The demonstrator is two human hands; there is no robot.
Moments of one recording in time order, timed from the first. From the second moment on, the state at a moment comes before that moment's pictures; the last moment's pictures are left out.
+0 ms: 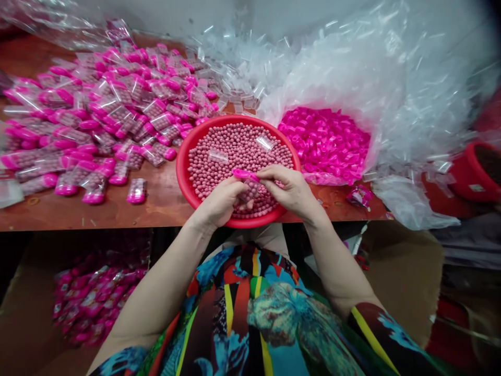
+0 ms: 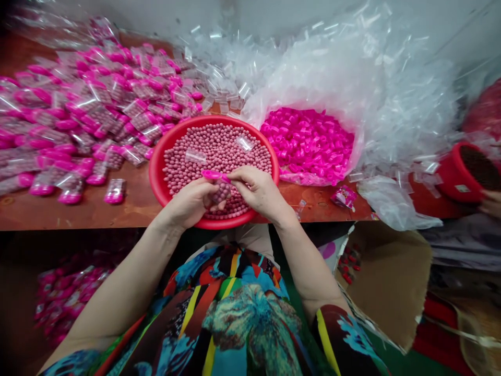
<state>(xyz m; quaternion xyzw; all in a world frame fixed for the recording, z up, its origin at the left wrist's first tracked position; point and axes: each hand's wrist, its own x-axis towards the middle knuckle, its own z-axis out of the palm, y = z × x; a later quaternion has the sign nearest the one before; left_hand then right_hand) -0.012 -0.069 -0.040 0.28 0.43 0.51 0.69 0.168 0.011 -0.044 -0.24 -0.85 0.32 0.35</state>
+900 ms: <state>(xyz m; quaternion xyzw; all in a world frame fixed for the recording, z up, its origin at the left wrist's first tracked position) -0.014 -0.069 -0.051 0.17 0.37 0.58 0.70 0.142 -0.006 -0.050 -0.33 -0.72 0.41 0.46</state>
